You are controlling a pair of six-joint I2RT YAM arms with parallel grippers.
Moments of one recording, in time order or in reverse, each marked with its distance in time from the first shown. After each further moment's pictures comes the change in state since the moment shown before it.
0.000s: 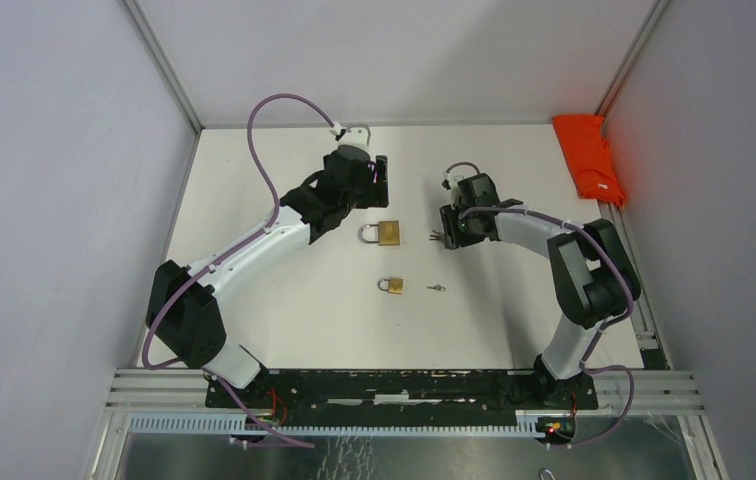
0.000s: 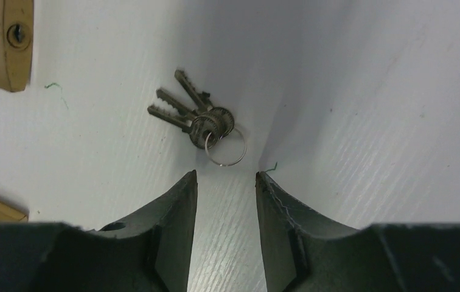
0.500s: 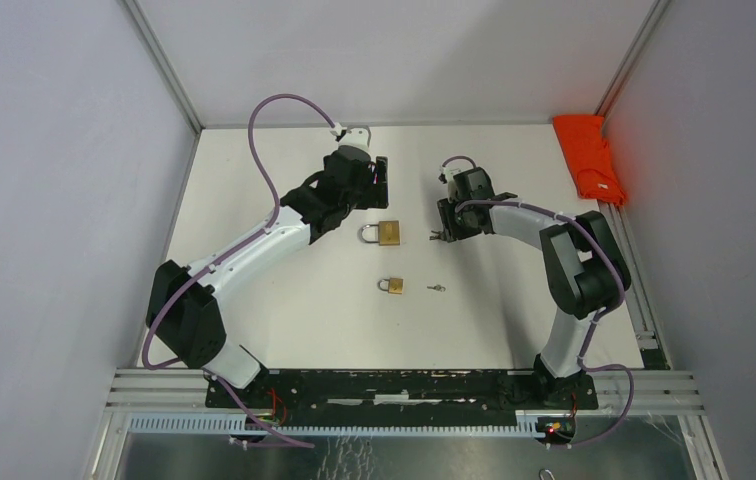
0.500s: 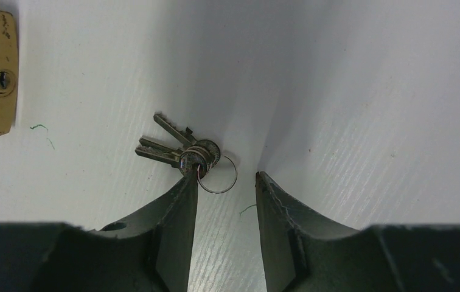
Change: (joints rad) left arm -0.002 0.000 0.000 -0.007 -0.005 0.010; right arm 0.000 0.077 0.085 0.006 0.055 -0.025
